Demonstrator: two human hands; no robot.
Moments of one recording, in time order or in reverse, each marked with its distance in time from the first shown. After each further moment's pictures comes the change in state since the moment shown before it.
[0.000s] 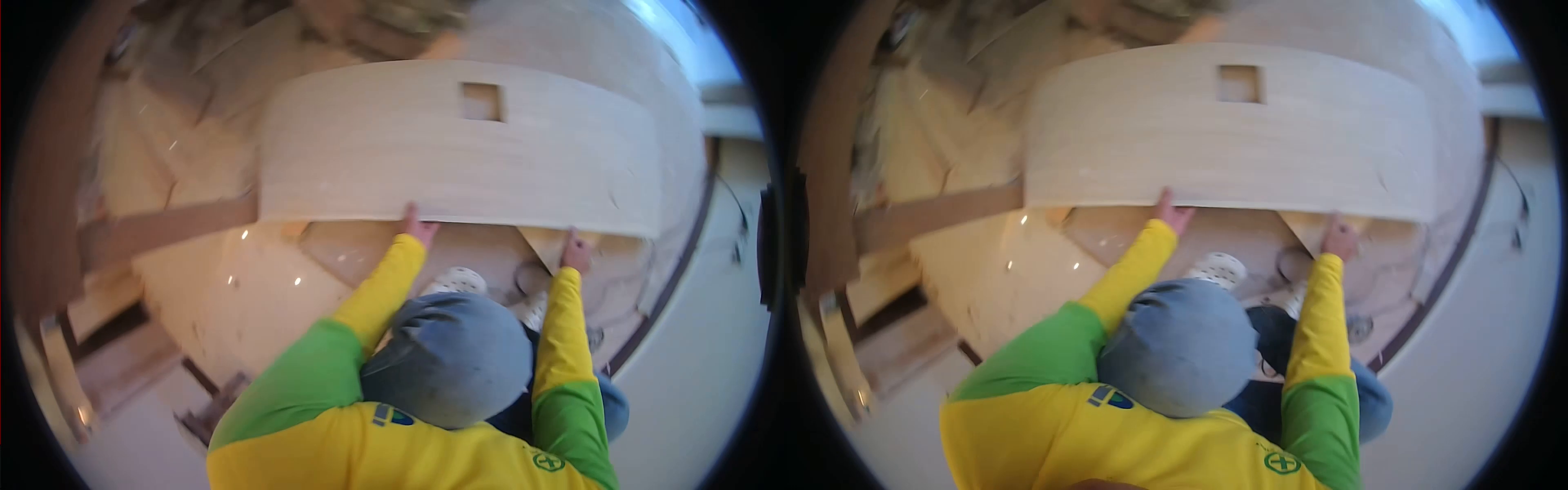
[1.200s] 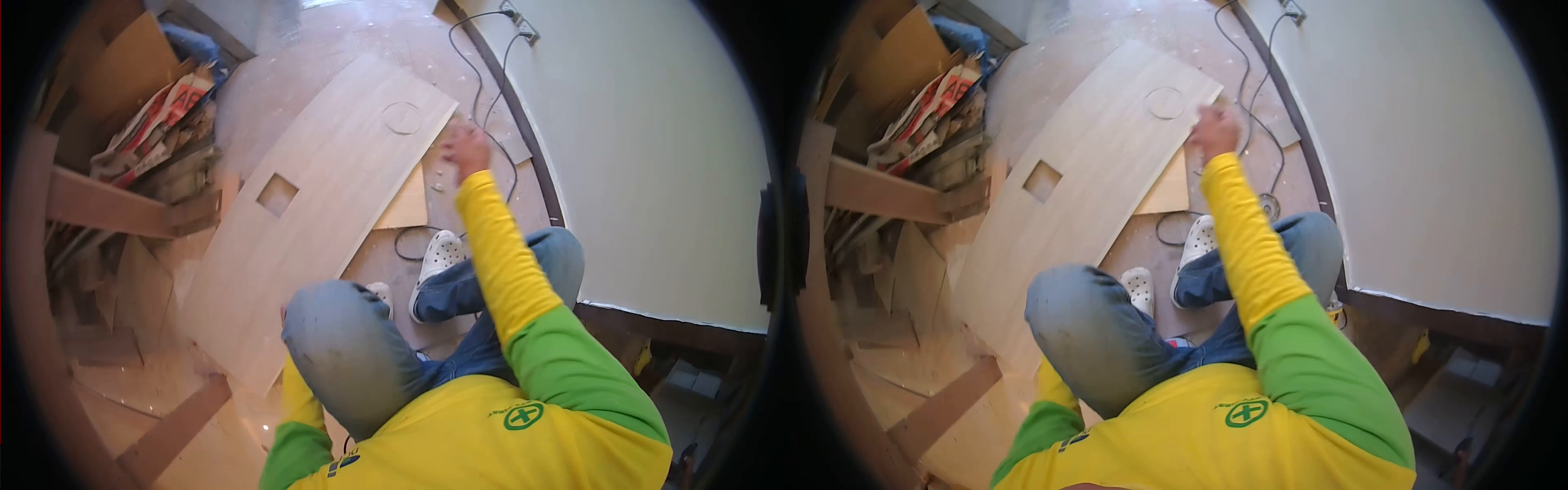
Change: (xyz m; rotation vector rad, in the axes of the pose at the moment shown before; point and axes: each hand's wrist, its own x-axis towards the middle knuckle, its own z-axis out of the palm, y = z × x) left_hand 0.049 0.094 -0.058 1.304 -0.384 0.279; right_hand -0.049 -0.062 -0.270 1.302 0.238 0.249
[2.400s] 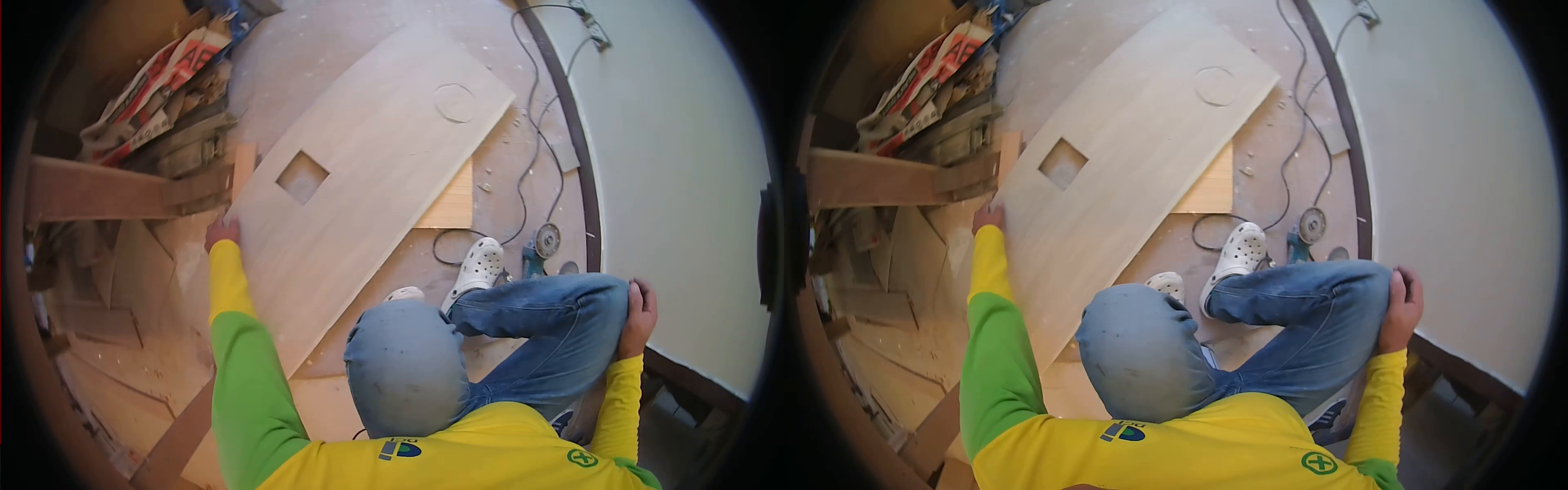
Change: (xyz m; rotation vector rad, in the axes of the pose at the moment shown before) left_hand 0.166 0.258 -0.080 1.324 0.458 0.202; right_hand -0.149 -0.041 -0.242 -0.708 0.176 -0.275
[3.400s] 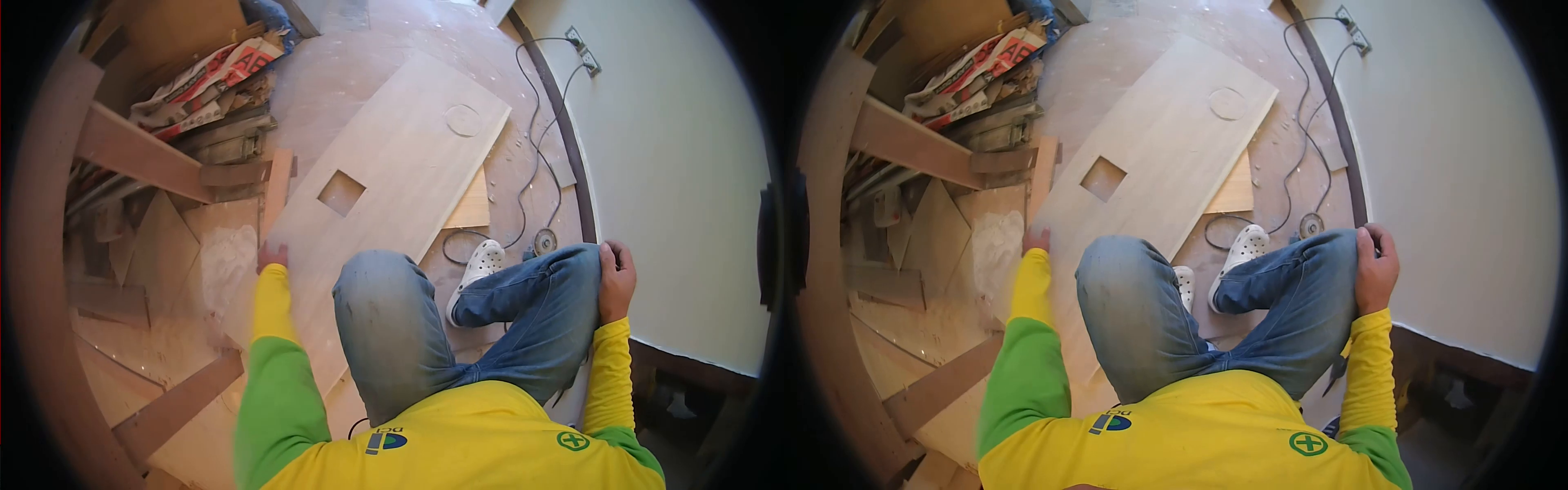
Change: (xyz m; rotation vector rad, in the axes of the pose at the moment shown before) left_hand -0.124 -0.027 0.041 -0.192 -0.046 -0.121; right_hand -0.012 -0.059 0.029 -0.007 -0.005 -0.205
